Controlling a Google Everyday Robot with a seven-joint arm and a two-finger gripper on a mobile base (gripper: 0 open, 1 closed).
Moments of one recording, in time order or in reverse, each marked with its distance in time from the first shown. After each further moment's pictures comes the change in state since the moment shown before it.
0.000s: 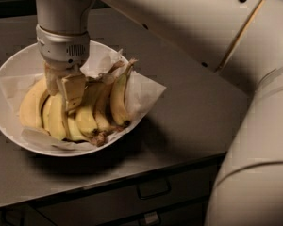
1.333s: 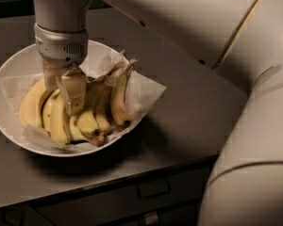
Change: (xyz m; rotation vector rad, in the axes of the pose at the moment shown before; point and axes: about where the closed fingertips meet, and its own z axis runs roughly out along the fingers) arm -0.007 -0.002 -0.002 -0.005 0.001 0.008
